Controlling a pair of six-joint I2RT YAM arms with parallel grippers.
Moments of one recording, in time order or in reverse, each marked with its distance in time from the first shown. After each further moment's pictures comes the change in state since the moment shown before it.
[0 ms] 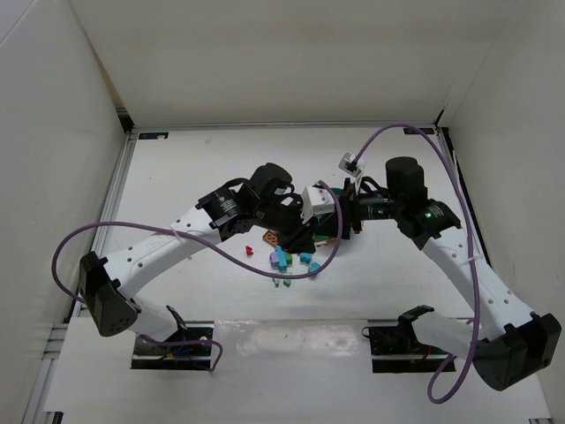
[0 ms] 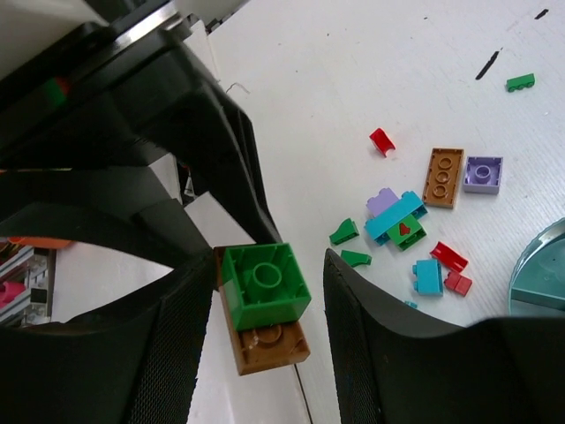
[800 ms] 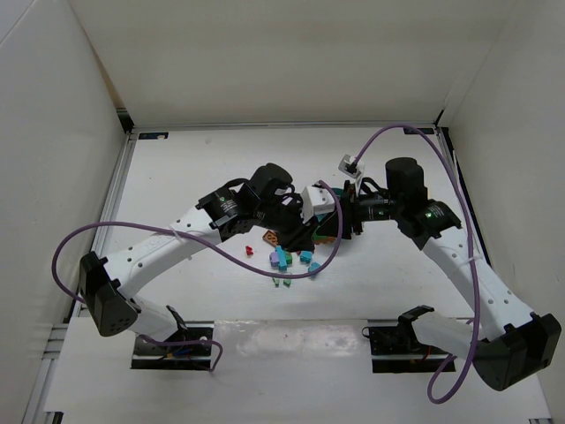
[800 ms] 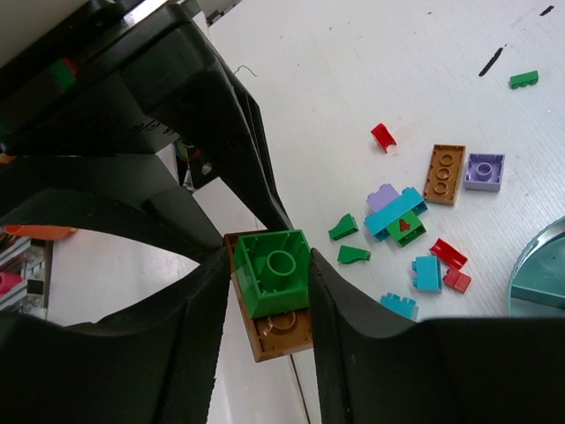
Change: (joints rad) left arm -0.010 0.000 0.000 0.000 -0.051 0.014; right arm -0.002 0.001 0.000 -0.024 -0.014 -0.036
